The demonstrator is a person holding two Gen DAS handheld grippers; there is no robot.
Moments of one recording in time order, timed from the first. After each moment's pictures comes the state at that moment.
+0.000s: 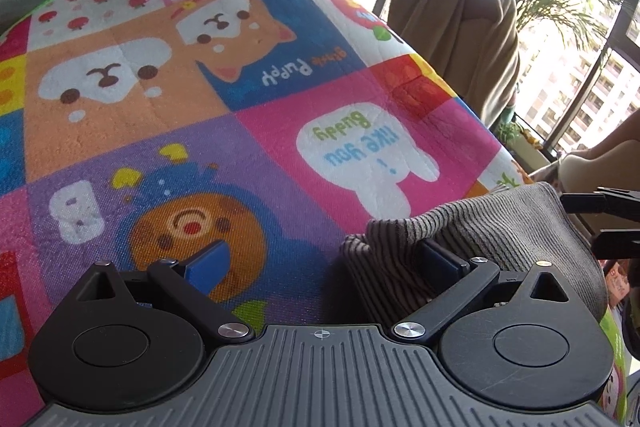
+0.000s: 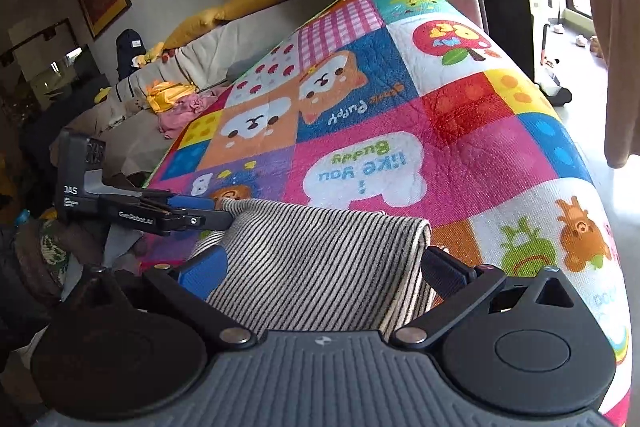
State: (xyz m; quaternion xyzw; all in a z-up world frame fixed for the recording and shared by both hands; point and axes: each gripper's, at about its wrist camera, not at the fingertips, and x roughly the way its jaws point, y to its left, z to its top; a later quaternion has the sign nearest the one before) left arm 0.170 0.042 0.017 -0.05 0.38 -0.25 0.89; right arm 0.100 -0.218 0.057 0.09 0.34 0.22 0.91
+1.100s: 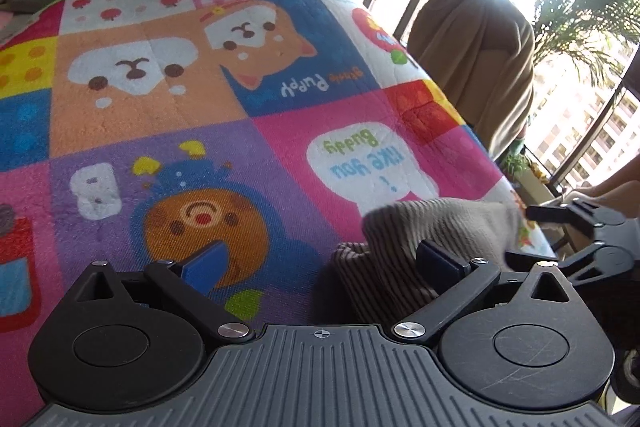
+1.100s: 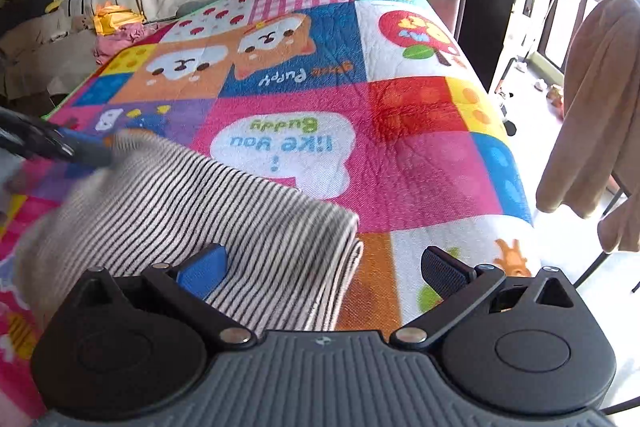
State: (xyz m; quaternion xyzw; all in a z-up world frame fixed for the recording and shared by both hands) left arm 0.145 0.056 0.038 -0.11 0.37 -0.22 0.89; right arm 0.132 -0.203 0.033 -0.07 0.35 0.13 0.92
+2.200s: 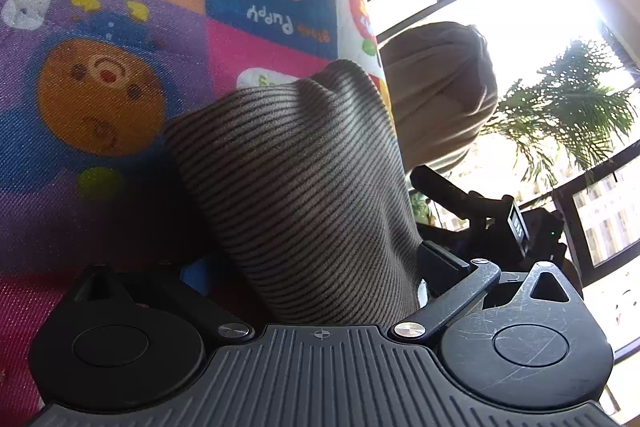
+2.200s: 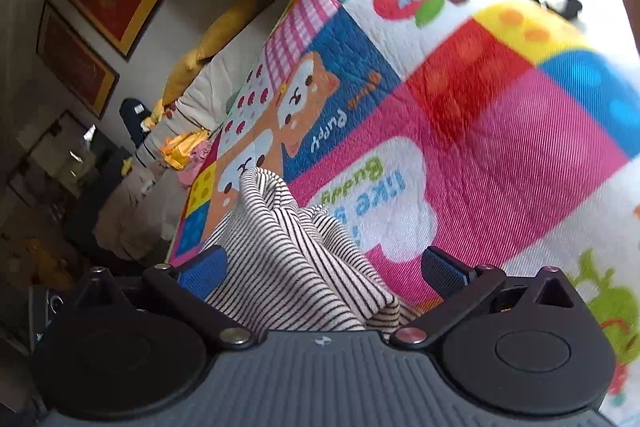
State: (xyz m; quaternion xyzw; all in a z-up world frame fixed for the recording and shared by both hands) left arm 0.157 0.032 -0.008 -0.35 0.43 -0.27 0.79; right arm 0.212 -0.251 0.007 0.29 0.38 0.25 0.84
